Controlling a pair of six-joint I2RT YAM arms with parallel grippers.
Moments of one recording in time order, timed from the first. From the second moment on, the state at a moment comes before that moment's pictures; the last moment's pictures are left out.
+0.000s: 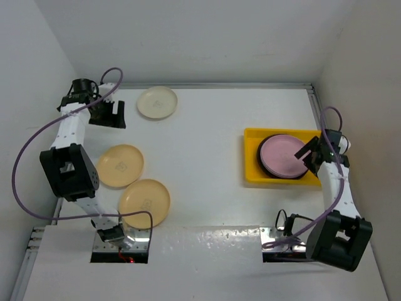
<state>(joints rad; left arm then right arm) 0.25 1.72 1.55 -0.83 0.34 0.34 -0.35 1.12 0.71 -0.57 0.14 0.52</state>
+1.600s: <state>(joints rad) -0.02 2.11 1.92 -0.70 0.55 0.32 0.42 1.55 1.34 -0.48 0.00 0.25</state>
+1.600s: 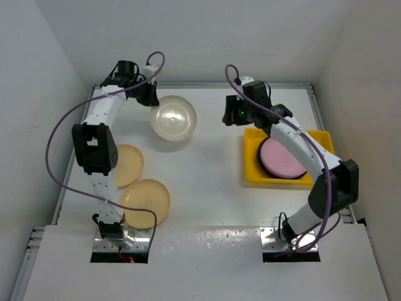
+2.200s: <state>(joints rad) -0.18 1.89 1.95 -0.97 0.74 0.41 0.50 1.65 1.28 -0.29 -0.21 0.42</state>
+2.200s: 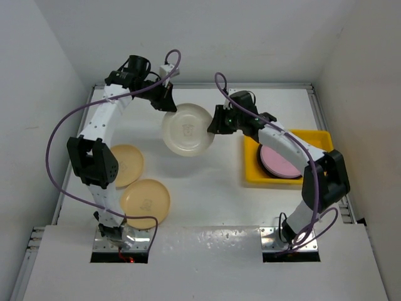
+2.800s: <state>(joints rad) -0.13 1.85 1.93 -0.96 0.39 0.32 -0.07 1.18 0.99 -0.58 -0.06 0.54</state>
